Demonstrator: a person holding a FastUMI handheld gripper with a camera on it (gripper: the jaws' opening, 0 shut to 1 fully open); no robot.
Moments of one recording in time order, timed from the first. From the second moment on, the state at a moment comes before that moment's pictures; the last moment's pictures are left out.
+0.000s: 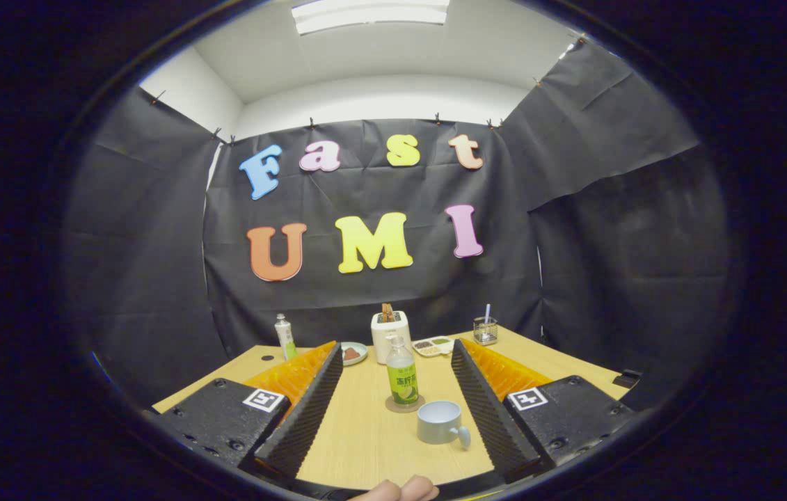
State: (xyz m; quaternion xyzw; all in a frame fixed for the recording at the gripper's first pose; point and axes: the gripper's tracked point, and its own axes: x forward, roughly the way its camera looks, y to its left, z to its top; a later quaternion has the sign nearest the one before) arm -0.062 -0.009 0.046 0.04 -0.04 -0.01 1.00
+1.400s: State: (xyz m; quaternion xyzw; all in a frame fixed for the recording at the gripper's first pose) arm -0.074 -0.017 0.027 0.03 -0.05 0.00 1.00
